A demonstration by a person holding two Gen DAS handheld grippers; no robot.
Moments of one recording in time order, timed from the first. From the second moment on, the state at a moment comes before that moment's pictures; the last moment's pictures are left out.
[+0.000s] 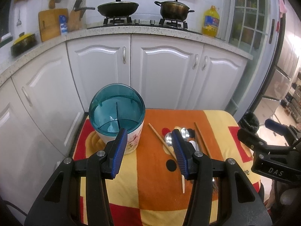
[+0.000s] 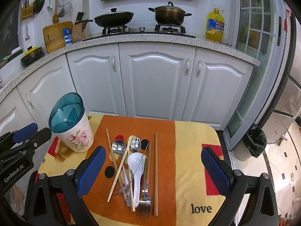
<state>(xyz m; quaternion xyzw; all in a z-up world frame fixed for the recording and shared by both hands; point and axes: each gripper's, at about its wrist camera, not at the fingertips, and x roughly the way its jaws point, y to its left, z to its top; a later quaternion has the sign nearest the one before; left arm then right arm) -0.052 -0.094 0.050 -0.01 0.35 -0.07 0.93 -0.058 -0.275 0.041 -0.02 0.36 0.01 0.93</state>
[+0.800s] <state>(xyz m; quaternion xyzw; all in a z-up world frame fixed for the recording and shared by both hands) -0.021 -0.139 -0.006 0.03 0.43 -0.16 0.89 0.019 -0.310 -0.072 0.08 0.47 0.14 0.87</state>
